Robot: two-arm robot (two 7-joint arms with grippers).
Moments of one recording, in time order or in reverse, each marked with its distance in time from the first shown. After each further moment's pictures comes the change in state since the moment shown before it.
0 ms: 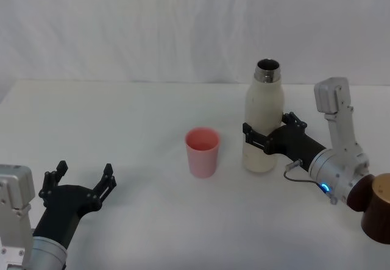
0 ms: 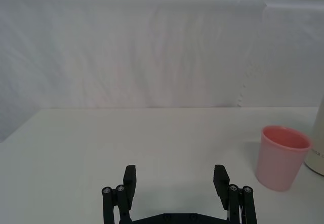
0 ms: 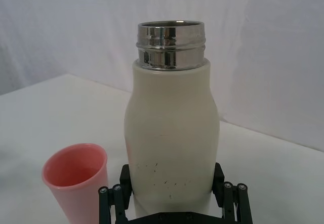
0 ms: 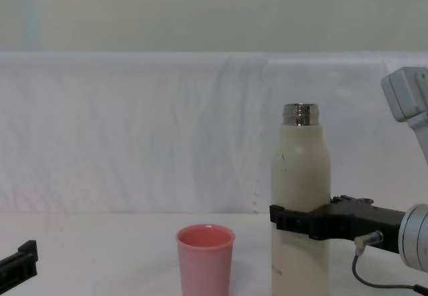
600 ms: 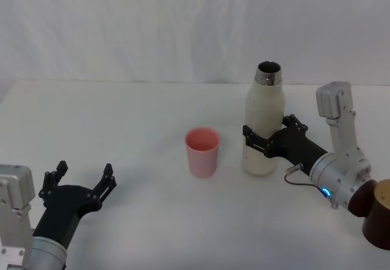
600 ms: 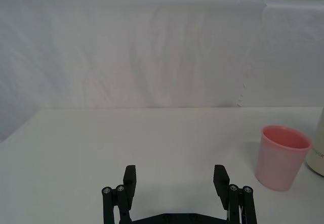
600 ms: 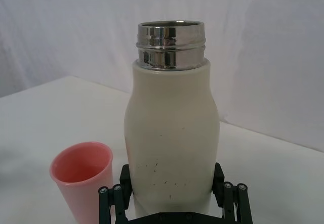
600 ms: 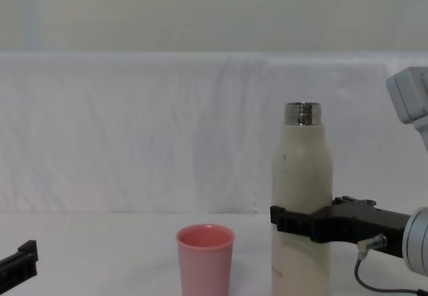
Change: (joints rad) left arm 0.000 0.000 0.000 0.000 0.000 0.000 0.000; right arm -0.026 0.013 -0.008 -0.030 0.010 -0.016 -0.012
